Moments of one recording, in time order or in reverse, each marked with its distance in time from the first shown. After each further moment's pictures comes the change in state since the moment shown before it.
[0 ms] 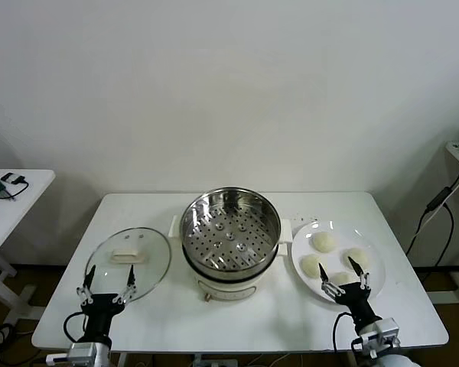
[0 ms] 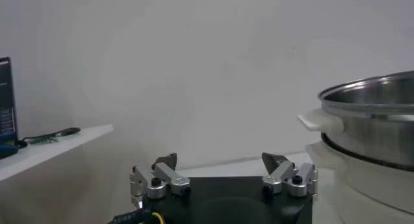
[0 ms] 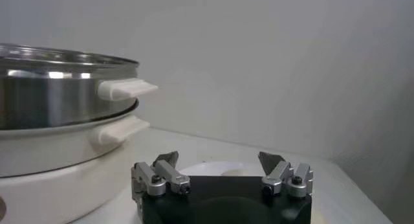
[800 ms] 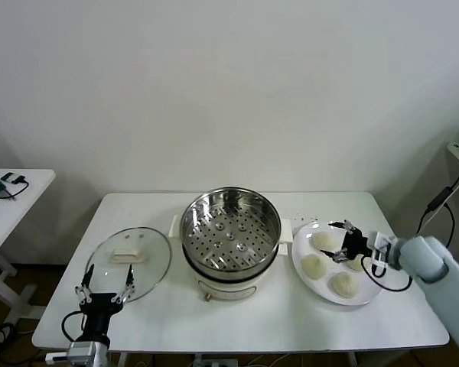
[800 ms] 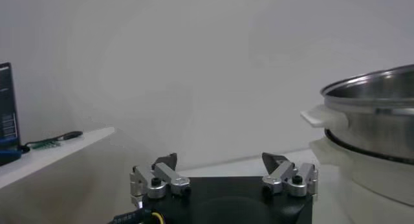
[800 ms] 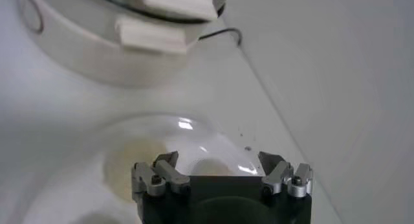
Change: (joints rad) left arm -0.003 0.021 0.001 0.008 0.007 0.003 -0.009; right arm 0.977 -0.535 -0.742 -0.499 -0.243 -0.113 -0.734
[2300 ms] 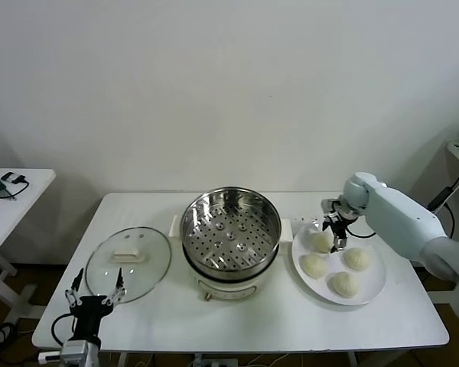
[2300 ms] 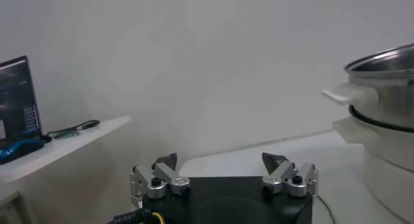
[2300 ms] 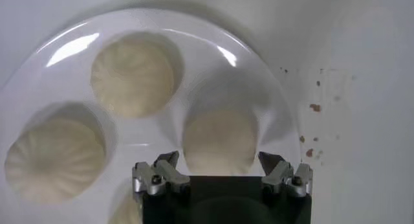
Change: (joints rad) left arm -0.005 0.013 -0.044 0.028 0.006 0.023 -0.014; right arm 0.535 0.348 -0.673 -0.593 -0.095 0.055 -0.233
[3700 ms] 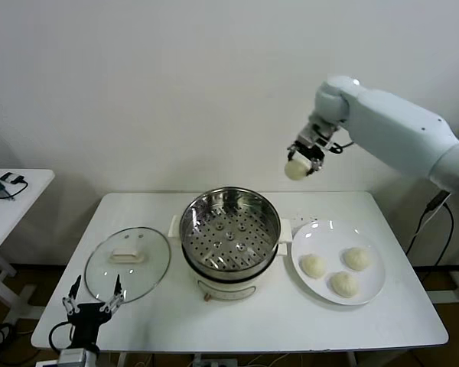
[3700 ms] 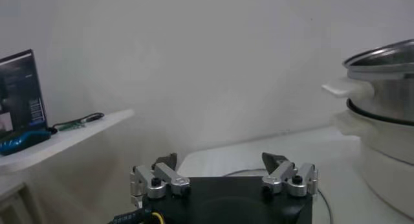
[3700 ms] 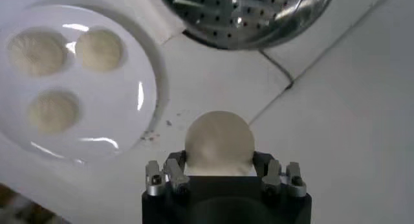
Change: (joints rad) left arm 0.044 -0.010 0.001 -0.023 -0.007 -0.004 -0.011; right arm 0.611 0.153 -0.354 0.319 0.043 0.479 -0.079
